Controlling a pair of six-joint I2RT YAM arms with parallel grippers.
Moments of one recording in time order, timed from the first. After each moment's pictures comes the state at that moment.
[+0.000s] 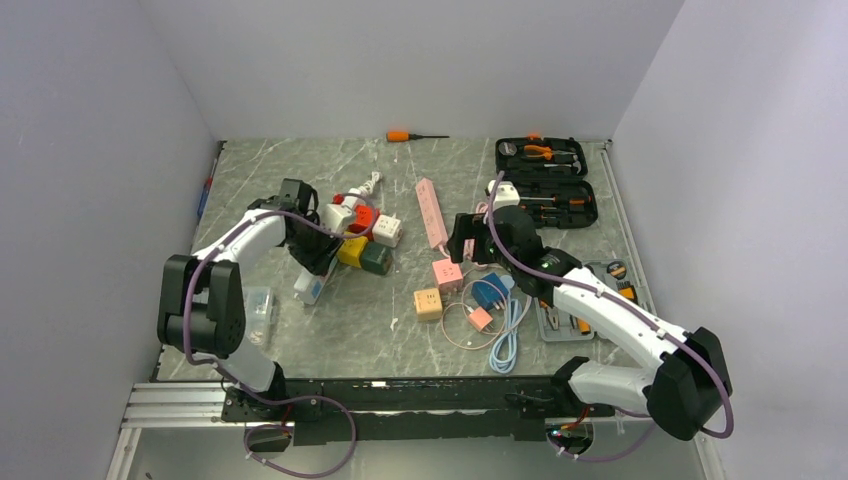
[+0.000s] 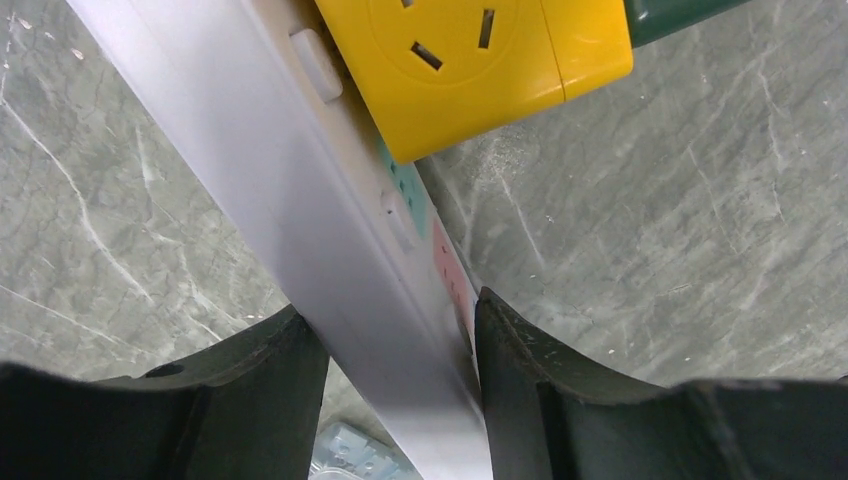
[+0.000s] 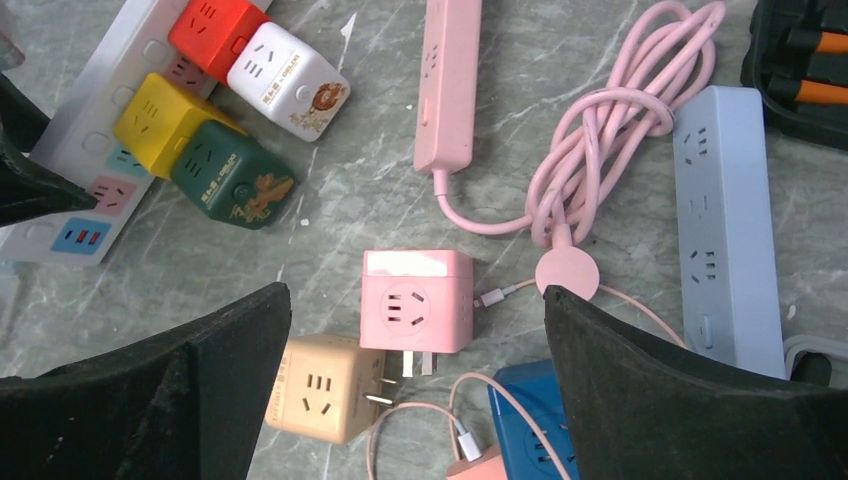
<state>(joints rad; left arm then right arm) -0.16 1.60 1.08 -0.74 0.25 0.58 0.64 1.15 0.82 -0.21 0.17 0.43</state>
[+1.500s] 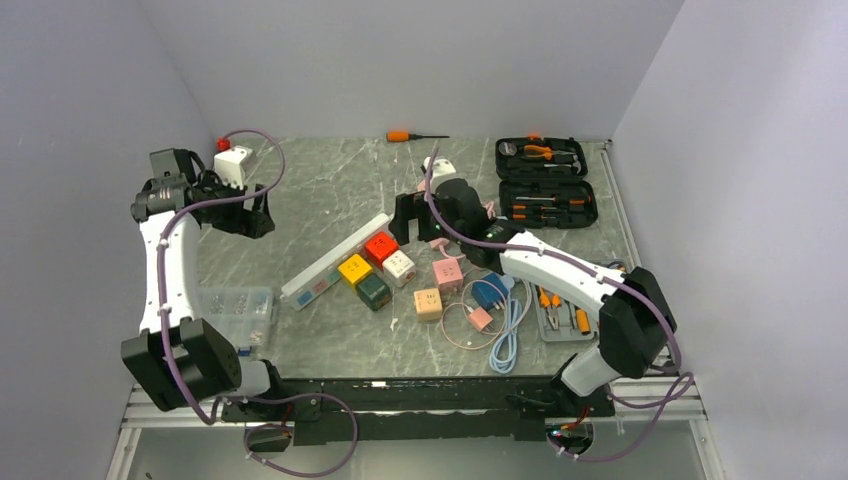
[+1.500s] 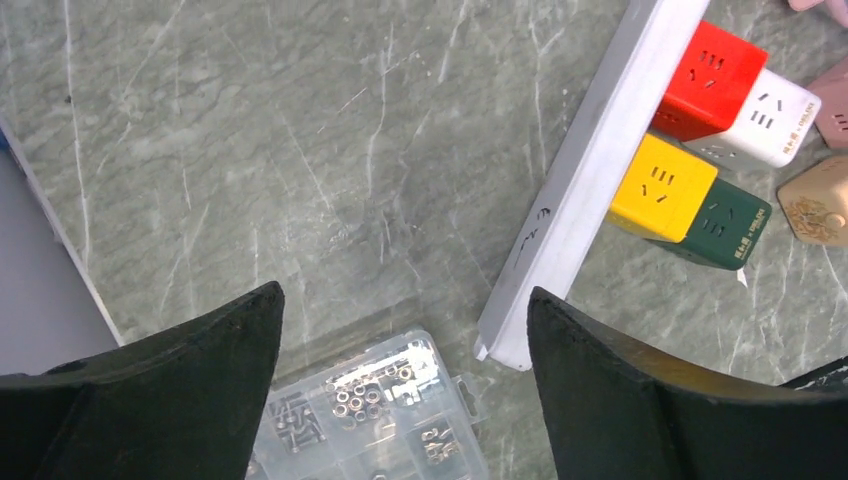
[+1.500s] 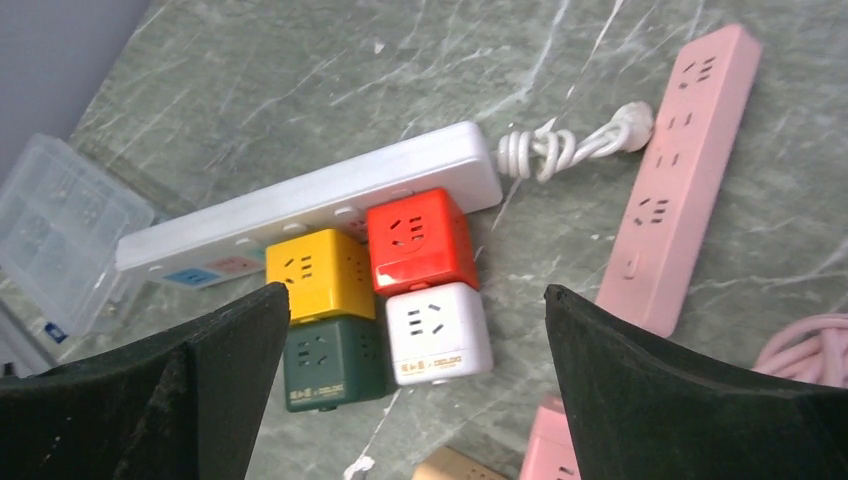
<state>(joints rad) 0.33 1.35 1.35 -0.95 0.52 0.51 0.76 1.52 1.13 -0.04 0.07 0.36</state>
